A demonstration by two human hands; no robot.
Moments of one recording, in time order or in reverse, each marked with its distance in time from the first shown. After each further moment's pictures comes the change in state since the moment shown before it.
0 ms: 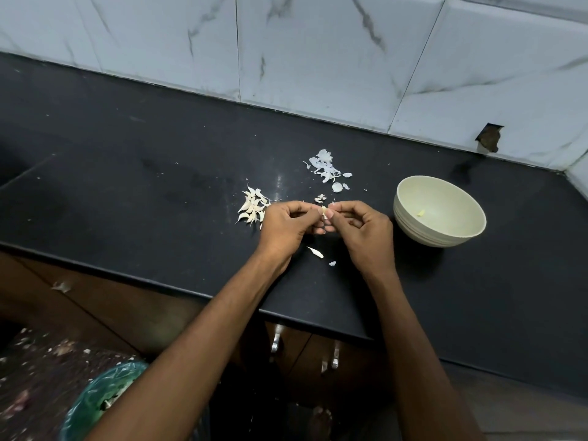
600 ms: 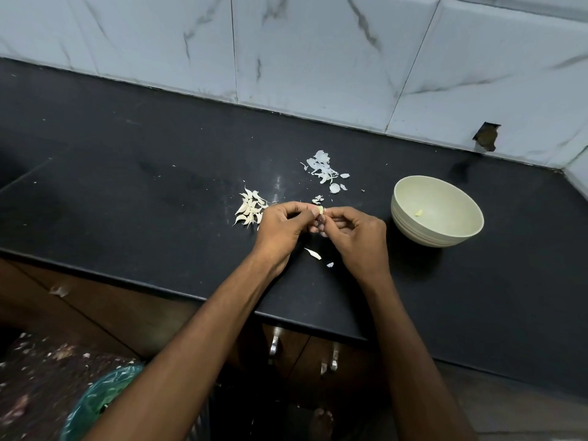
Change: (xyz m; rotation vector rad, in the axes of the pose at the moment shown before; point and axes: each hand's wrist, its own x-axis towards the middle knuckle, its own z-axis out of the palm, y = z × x) left_hand 0.001 0.001 -0.001 -0.050 -0.036 -0.027; right_hand -0.002 0.005 0.004 -0.188 0.006 -0.117
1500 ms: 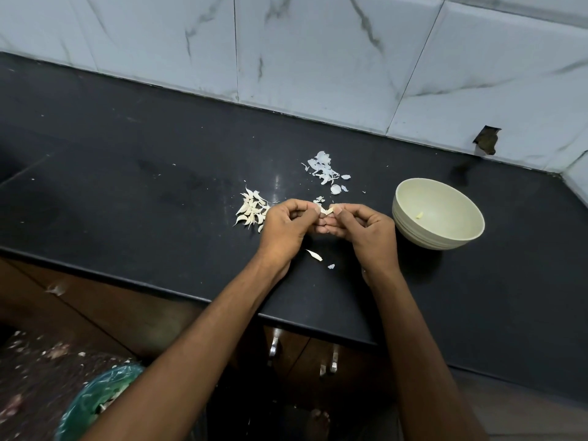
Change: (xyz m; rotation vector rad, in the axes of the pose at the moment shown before) left_hand -0.003 -0.001 0.003 0.037 0.053 0.041; right_hand 0.005 -0.013 -0.006 0.477 0.016 0.306
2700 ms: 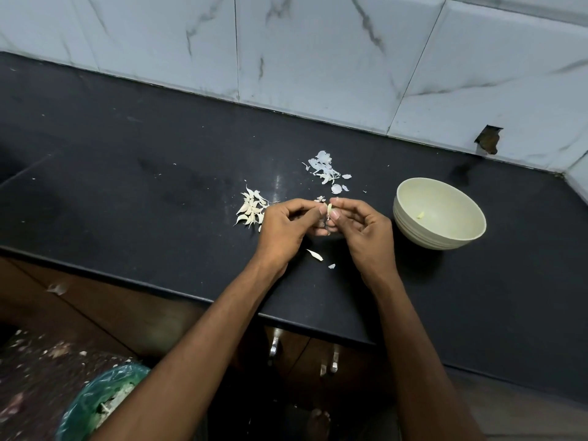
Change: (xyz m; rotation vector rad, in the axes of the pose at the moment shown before) left_hand -0.001 0.002 -0.003 0.019 -0.070 0.071; right_hand 0.001 0.006 -0.004 -0.174 -0.066 -0.139
